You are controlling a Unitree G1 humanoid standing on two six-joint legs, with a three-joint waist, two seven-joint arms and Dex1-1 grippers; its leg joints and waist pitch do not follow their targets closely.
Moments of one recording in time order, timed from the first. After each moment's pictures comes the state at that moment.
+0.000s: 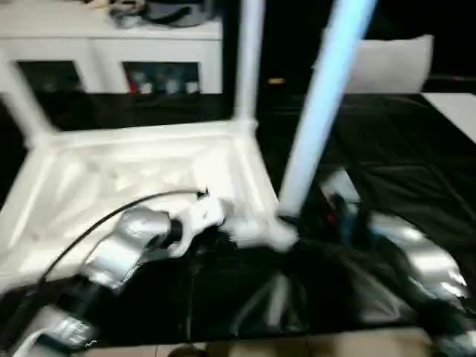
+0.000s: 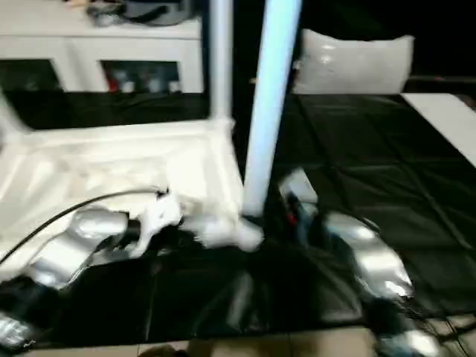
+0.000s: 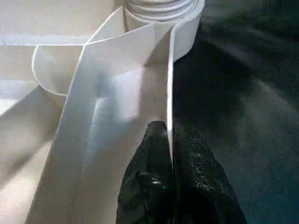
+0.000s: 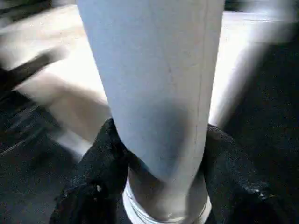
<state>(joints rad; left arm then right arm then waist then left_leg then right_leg) -0.46 0.34 -0.35 0.28 0.01 0.39 -0.91 -0.41 -0.27 0.08 0.26 0.23 0.44 0.69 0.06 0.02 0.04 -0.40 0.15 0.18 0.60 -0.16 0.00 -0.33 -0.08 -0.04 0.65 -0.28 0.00</state>
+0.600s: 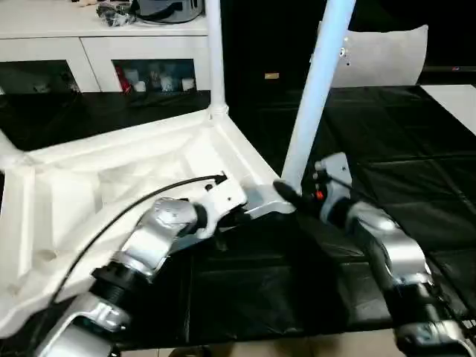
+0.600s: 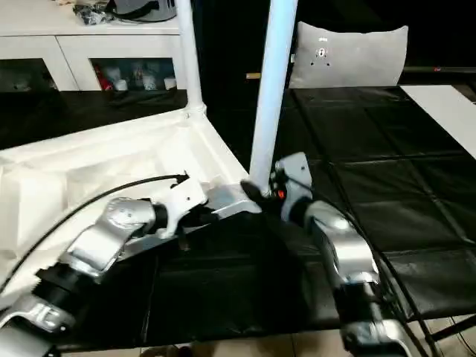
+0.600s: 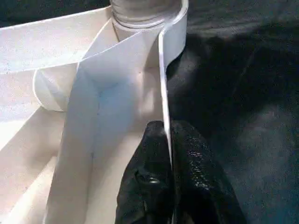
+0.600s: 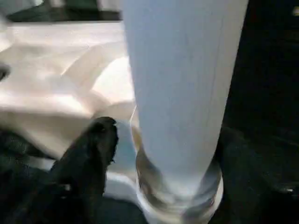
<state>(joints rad) -0.50 0.32 -0.37 0.35 0.08 0.25 -0.85 -0.36 -0.28 0.05 0.28 0.21 0.29 0.66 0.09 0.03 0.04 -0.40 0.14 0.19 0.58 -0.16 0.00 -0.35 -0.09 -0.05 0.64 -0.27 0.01</state>
